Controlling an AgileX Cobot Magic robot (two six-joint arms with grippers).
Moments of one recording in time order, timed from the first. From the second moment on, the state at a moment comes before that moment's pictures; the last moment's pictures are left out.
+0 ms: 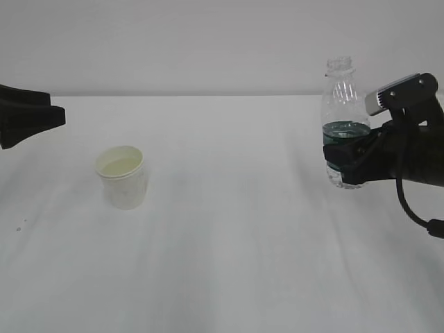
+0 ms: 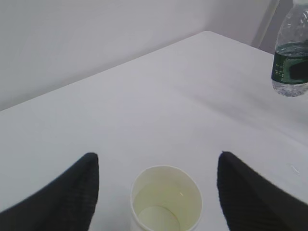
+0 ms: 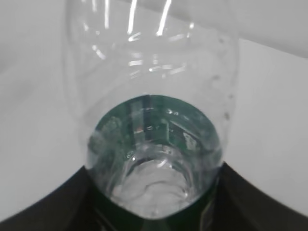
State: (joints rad) left arm 0.28 1.76 -0.89 1.49 -1.17 -0.98; right arm 0.08 1.65 -0.67 -0.76 -0.49 0.42
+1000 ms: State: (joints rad) left arm 0.28 1.76 -0.89 1.49 -1.17 -0.98; right arm -0.01 1.67 -0.64 -0.69 -0.61 0.32
